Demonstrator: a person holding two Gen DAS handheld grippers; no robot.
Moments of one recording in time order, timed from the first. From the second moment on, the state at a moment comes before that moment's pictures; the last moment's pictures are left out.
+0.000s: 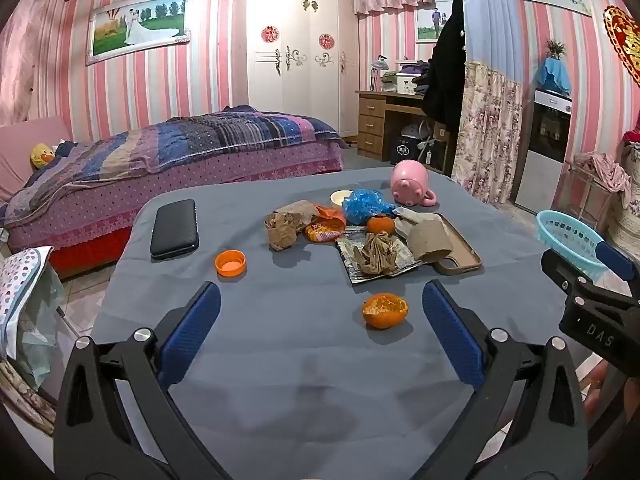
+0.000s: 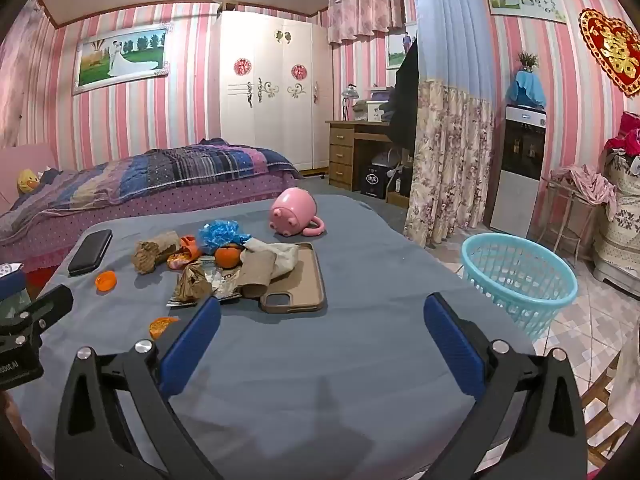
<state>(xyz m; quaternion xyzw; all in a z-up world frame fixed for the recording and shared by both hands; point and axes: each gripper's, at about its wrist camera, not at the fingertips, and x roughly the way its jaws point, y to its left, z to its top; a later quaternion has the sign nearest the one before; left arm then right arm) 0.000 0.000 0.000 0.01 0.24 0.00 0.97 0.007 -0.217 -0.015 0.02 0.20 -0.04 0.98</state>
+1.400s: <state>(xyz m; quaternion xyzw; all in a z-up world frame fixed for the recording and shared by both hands) 0.002 0.006 -0.002 0.00 0.24 0.00 0.97 0.005 -0.220 -0.017 0.02 0.19 -0.05 0.98</state>
